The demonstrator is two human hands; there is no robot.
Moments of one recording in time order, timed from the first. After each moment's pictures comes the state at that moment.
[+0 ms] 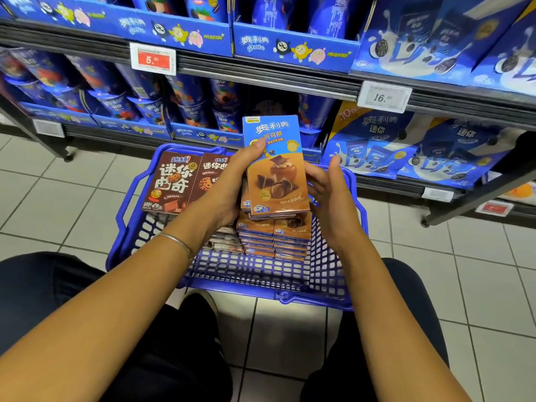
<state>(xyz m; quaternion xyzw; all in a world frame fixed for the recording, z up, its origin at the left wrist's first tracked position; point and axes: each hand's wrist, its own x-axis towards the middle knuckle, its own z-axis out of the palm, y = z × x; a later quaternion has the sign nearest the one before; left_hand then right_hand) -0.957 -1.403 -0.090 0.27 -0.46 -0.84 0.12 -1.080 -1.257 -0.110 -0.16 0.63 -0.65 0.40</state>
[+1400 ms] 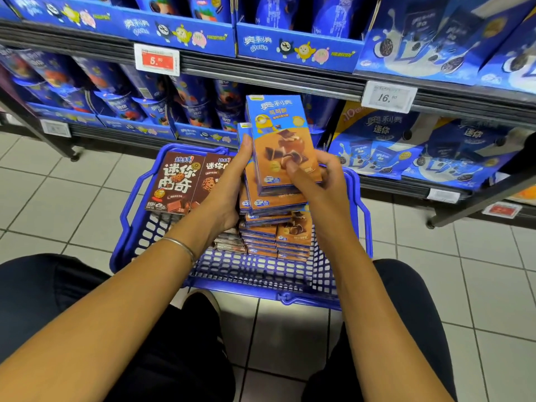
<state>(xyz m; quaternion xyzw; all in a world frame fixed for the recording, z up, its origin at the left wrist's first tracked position) -0.950 -1.399 -0.092 0.30 -0.41 -0.85 0.12 -1.041 -1.265 -0.064 -0.17 0.64 -0.69 0.29</state>
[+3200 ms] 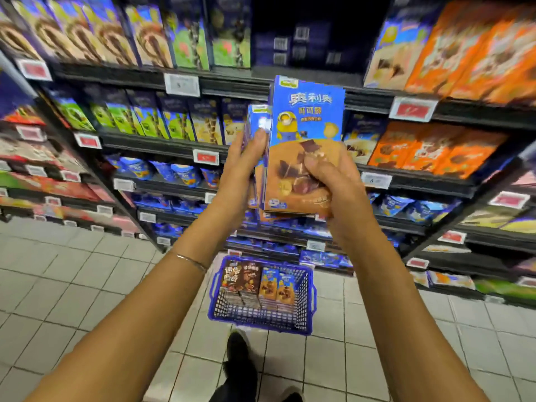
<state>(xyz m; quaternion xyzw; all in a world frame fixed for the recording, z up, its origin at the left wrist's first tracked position) -0.904 -1.354 0.653 0.26 -0.51 -0.76 0.30 -0.998 -1.225 0.660 -0.28 0.50 -0.74 0.33</state>
